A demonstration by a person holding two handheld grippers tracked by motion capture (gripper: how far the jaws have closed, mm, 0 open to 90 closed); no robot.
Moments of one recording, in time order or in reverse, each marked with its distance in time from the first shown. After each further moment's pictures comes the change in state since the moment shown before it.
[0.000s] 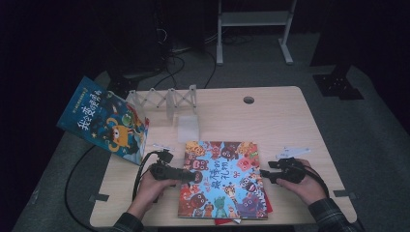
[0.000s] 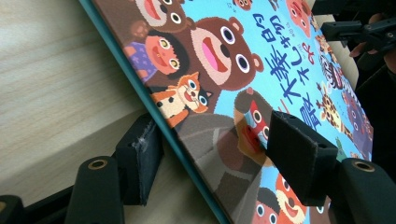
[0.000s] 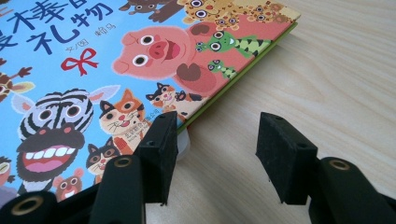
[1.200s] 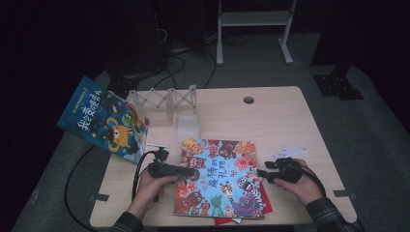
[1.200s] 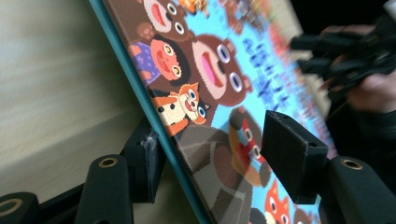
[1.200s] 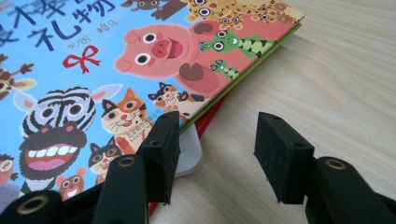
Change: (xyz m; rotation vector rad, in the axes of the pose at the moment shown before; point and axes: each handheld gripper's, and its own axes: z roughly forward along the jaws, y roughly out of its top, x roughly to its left) left arm 0.003 0.003 -0.012 -0.109 -0.081 -0.096; right arm 0.004 0.002 0.006 -0.013 0.019 0.004
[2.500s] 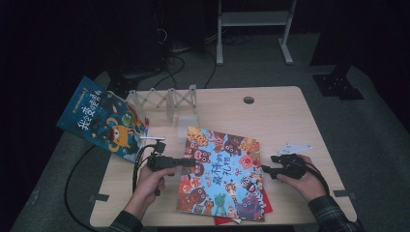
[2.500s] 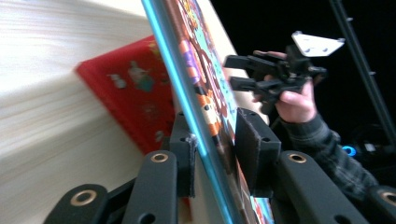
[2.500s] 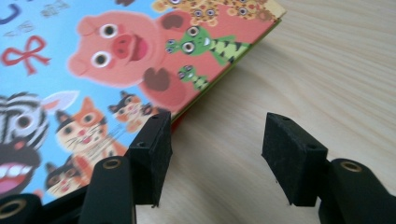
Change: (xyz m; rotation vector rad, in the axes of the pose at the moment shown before) left arm -0.015 0.016 -0.010 -0.062 -0.183 0.000; right arm -0.015 0.003 -0.005 -0.020 -0.075 -0.008
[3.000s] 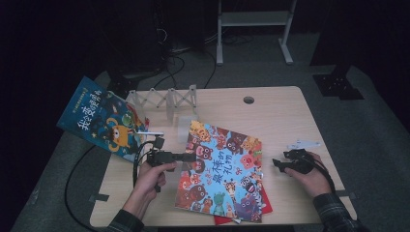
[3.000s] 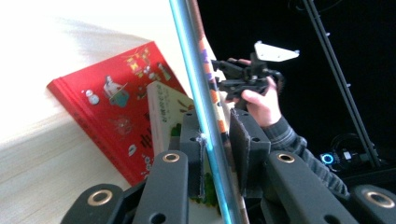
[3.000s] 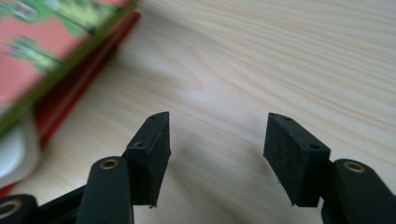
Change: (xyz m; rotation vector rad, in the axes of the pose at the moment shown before) left arm -0.016 0.012 -0.008 -0.037 -0.044 -0.029; right arm -0.039 -0.014 0.007 0.027 -0.149 0.077
